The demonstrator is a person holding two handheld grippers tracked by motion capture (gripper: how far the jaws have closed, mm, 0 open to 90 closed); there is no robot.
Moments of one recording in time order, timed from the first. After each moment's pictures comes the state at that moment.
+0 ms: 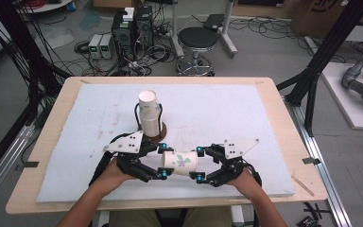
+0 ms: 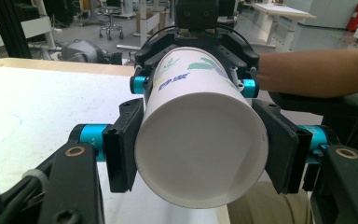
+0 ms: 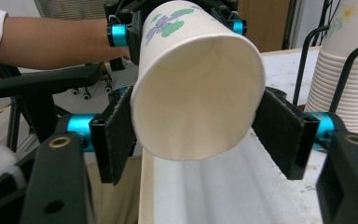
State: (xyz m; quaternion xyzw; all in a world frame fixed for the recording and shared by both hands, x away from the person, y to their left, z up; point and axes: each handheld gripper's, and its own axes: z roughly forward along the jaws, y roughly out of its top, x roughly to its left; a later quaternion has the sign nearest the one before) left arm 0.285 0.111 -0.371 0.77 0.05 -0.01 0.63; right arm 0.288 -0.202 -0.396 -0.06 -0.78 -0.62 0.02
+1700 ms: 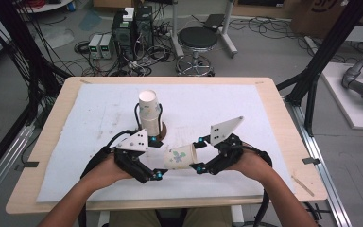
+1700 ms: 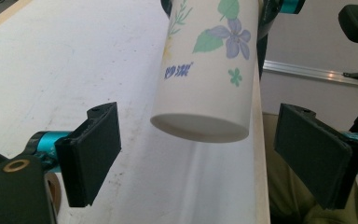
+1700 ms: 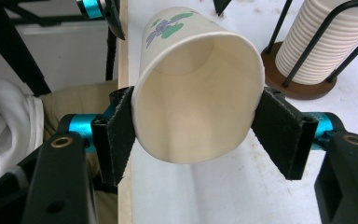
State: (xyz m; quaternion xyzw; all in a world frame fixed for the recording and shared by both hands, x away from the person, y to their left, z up) left arm 0.284 0.110 -0.348 0.87 0.09 0.07 0.48; right arm 0.304 -0.182 -0.330 -0.05 -0.91 -0.41 -0.02
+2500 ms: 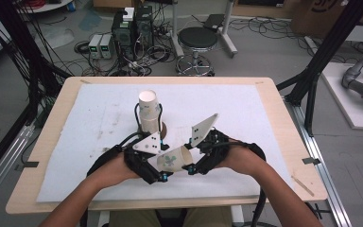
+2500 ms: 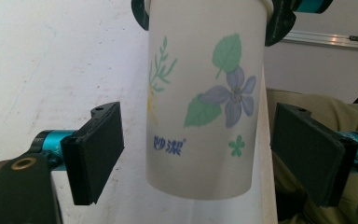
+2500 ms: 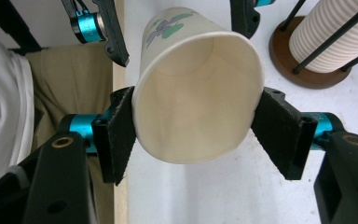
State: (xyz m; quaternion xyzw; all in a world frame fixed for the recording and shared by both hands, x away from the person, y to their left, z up) left arm 0.288 0.086 -0.351 0.90 0.06 0.06 0.42; right arm 0.304 -0.144 -0.316 -0.02 -0.95 -0.31 -0.03
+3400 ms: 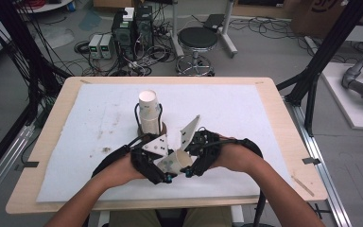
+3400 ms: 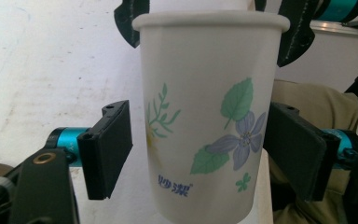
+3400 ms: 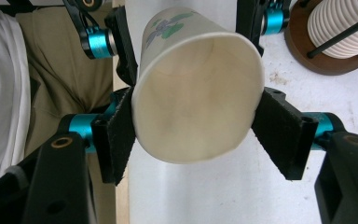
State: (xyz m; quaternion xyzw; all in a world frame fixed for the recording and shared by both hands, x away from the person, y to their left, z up) left arm 0.291 0.070 -0.360 0.92 0.06 0.04 0.39; right arm 0.302 -0.121 -0.311 0.00 -0.97 -0.22 -0.03
